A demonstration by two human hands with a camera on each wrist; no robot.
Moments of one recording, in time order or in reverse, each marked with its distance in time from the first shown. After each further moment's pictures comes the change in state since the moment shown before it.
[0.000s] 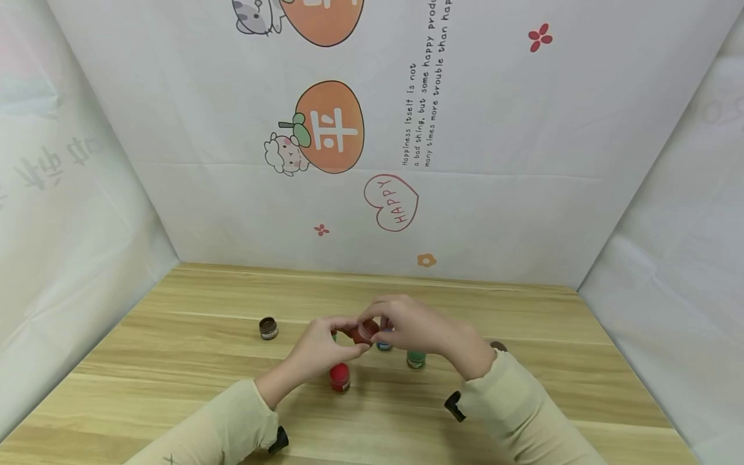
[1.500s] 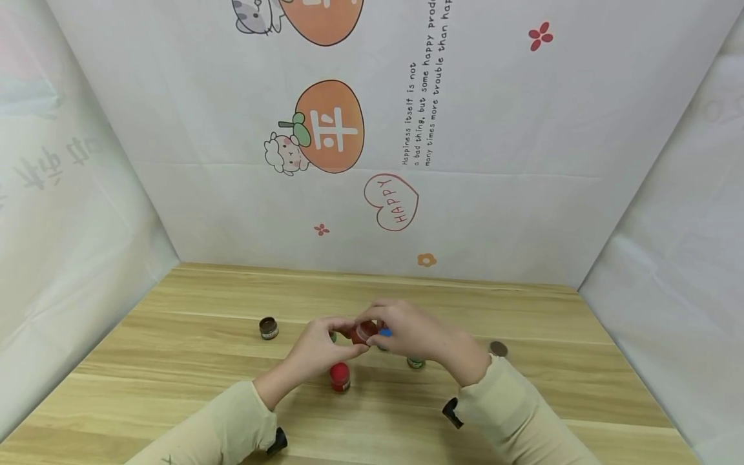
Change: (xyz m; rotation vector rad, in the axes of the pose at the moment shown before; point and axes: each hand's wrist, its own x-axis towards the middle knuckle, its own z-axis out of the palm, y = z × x) left_hand -0.002 -0.005 0.000 0.020 0.025 0.021; right_hand 0.000 0.002 0.014 -0.057 0.070 0.023
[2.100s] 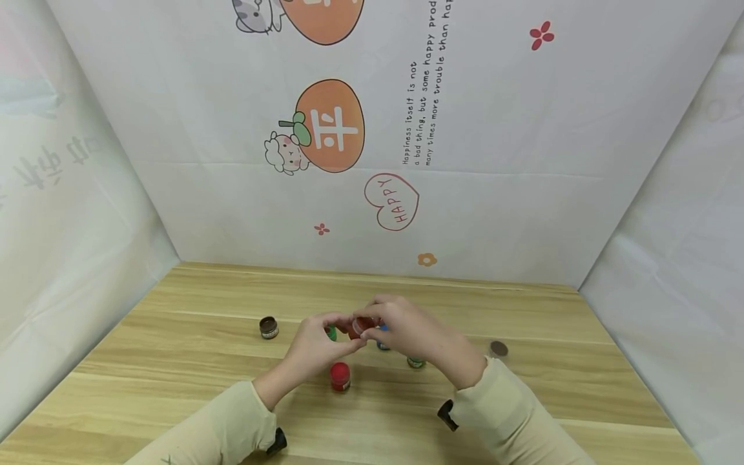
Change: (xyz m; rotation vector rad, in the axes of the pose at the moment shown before) left_hand -0.002 0.005 -0.001 0.000 0.101 0.002; right_hand 0.004 -0.008 0.000 -0.018 0.076 0.025
